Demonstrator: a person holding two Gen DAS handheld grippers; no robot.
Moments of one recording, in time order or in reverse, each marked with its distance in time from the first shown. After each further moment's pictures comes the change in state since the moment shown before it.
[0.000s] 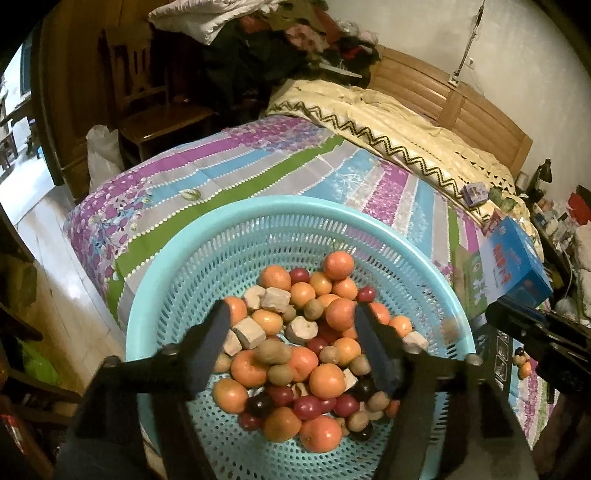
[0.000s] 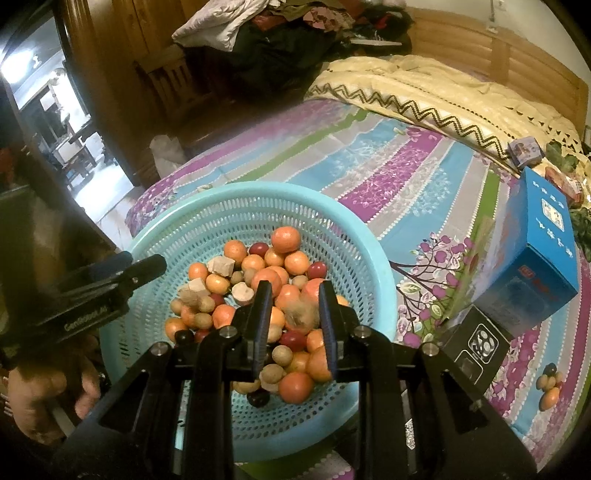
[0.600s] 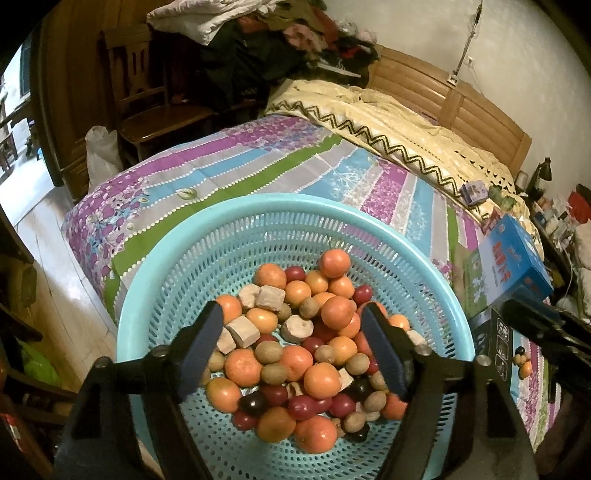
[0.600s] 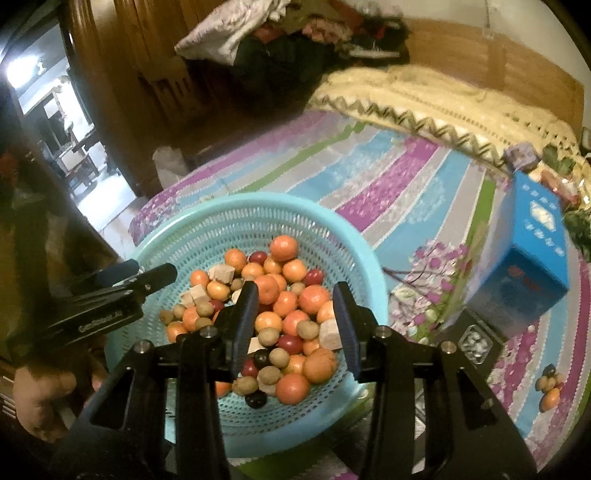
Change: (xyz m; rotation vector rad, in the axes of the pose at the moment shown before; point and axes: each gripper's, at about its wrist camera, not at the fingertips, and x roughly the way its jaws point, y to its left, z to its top) left arm 0.003 -0.007 -0.001 0.002 -0.002 -0.001; right arm -0.024 -0.003 -0.006 -0.008 -0.078 -0.005
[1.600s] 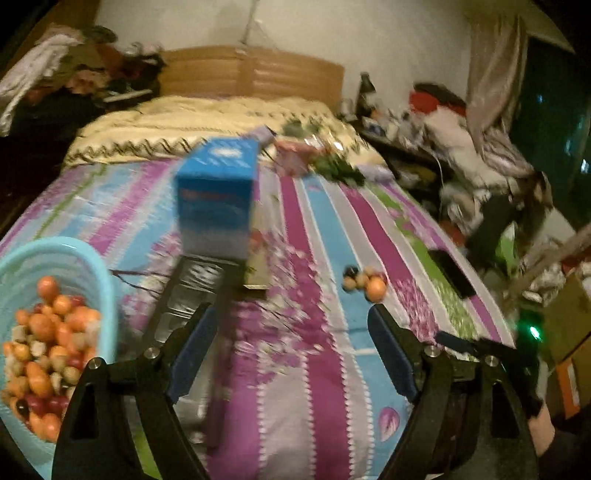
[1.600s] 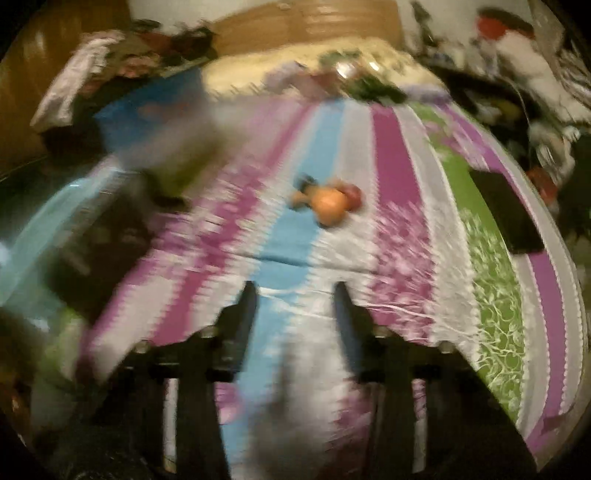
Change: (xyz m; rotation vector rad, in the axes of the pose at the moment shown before) left arm -0.032 -0.310 -0.123 0.501 0.023 -0.467; right arm -0.115 -0.244 -0.233 0.450 -0.016 -0.398
